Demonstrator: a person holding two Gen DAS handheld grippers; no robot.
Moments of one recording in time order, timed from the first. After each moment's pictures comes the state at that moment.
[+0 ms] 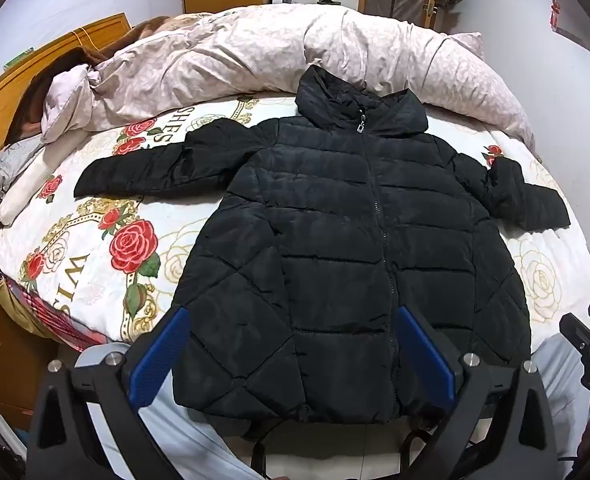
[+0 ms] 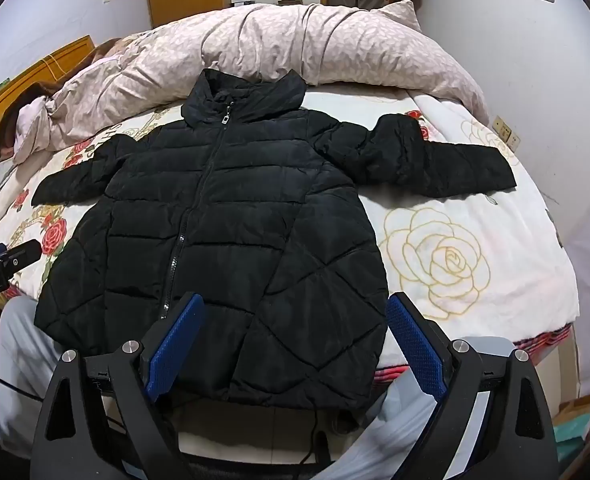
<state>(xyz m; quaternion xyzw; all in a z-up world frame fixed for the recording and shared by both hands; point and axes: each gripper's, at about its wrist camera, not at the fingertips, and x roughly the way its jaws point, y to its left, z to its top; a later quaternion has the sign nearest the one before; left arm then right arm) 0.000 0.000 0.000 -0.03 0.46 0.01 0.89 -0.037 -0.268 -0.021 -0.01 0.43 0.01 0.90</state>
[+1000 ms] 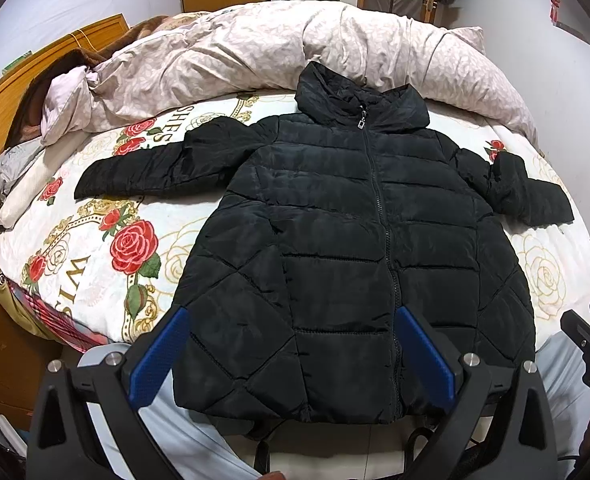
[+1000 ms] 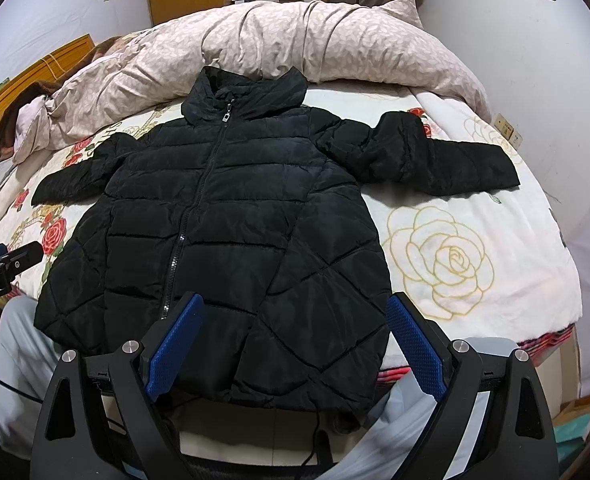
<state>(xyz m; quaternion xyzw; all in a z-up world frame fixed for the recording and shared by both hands) -0.001 0.005 -0.005 -0.02 0.46 0.01 0.89 -0.034 -0.265 -0.024 -0.01 0.43 0.01 0.90</state>
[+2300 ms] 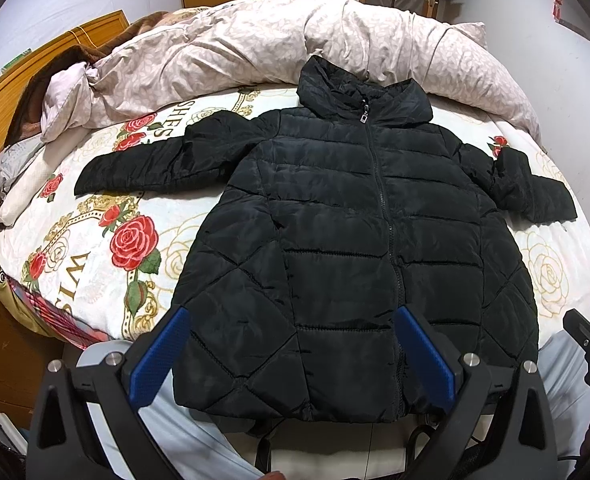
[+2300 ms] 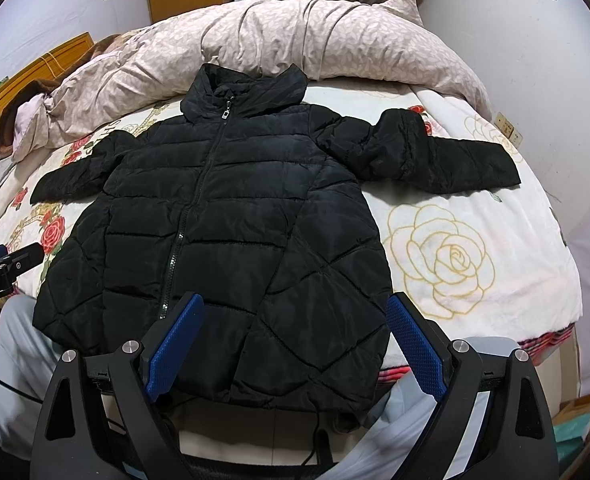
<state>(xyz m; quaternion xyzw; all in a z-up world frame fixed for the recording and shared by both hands) 0.001 0.001 -0.006 -0.02 0.47 0.01 0.88 -0.033 -0.264 -0.027 -0.01 0.43 0.01 0.90</state>
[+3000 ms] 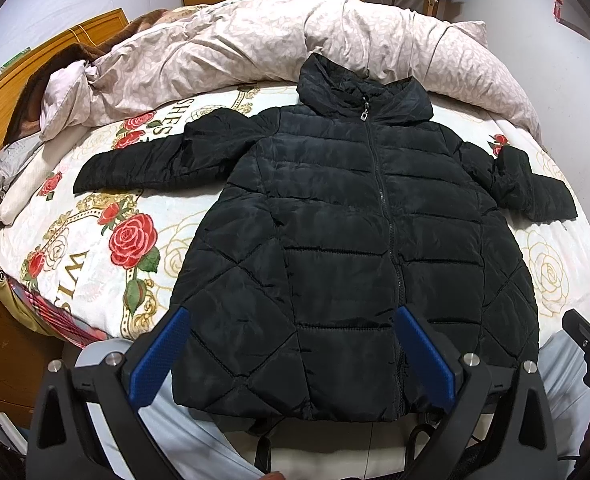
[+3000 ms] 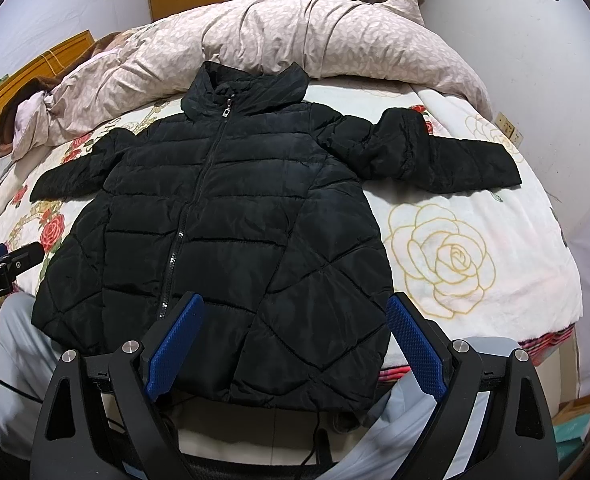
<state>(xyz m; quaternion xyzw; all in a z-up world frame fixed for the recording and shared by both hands) 0.001 0.004 -0.013 -0.02 0.47 0.01 0.88 -0.031 -0.264 -0.034 -0.01 0.44 0.01 0.90</state>
